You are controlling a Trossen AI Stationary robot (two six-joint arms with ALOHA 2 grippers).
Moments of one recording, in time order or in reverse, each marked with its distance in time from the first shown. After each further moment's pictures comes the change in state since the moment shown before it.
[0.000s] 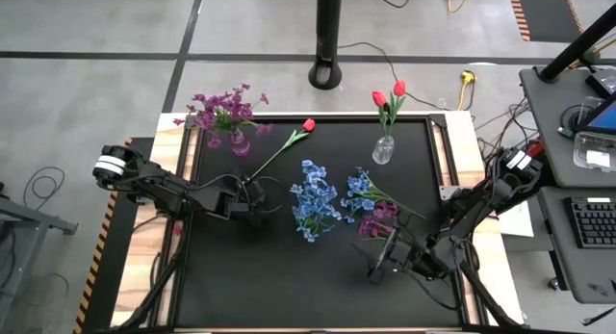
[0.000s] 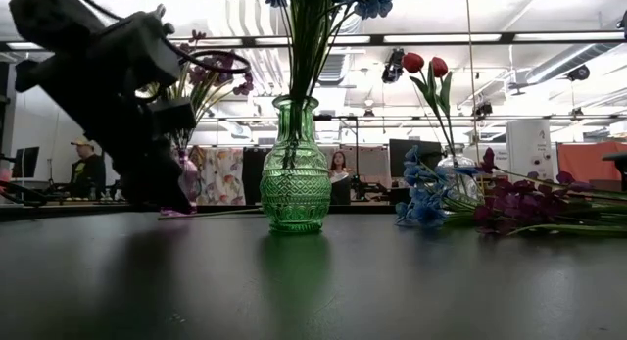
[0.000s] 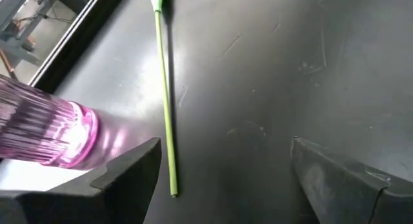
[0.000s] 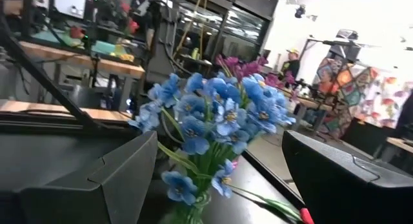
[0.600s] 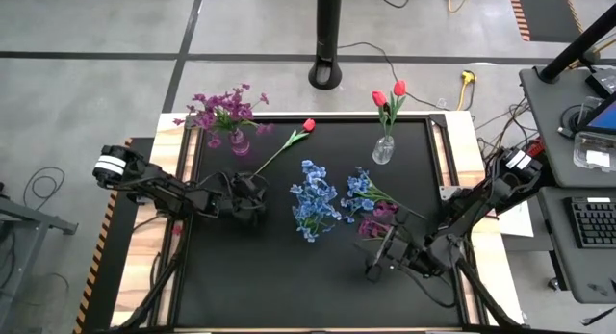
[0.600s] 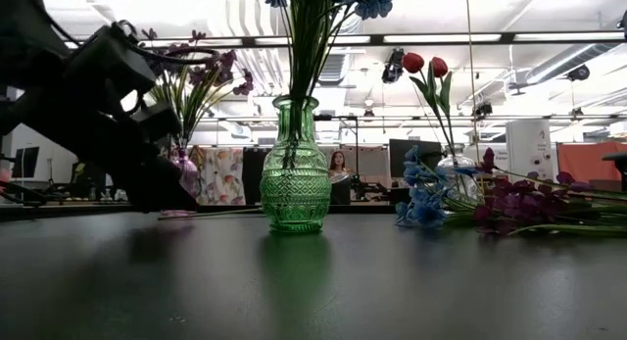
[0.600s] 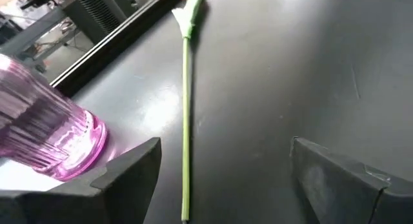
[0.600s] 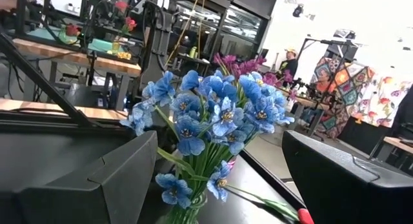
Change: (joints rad) left arm 0.021 0.000 -0.228 0.513 -0.115 0.092; right arm -0.027 0.000 0.000 -0.022 -0.017 0.015
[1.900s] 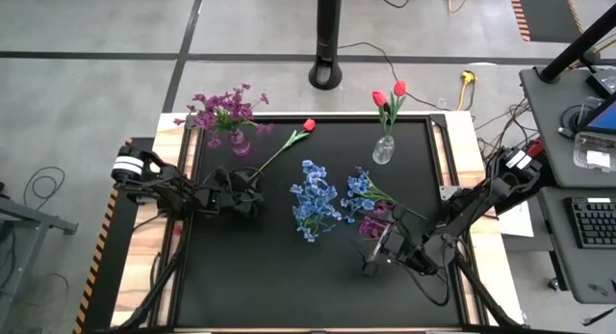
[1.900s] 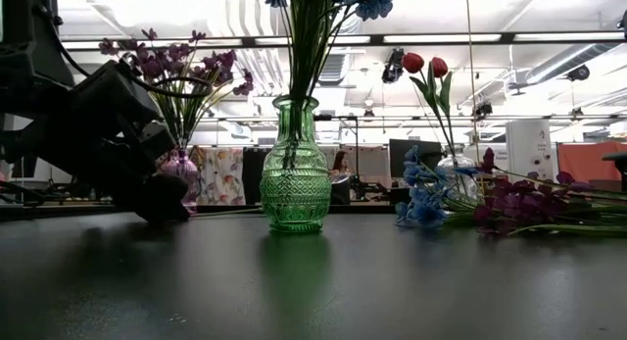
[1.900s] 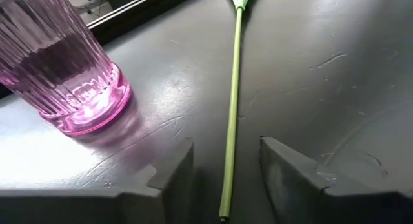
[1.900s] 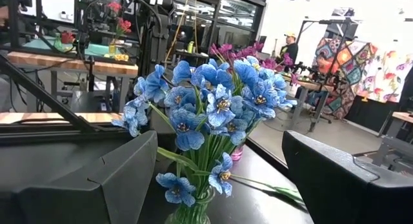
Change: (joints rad) left arm 0.117 0.191 -0.088 0.233 -0.002 -0.146; right arm -0.032 0.000 0.000 -0.062 0.000 0.165
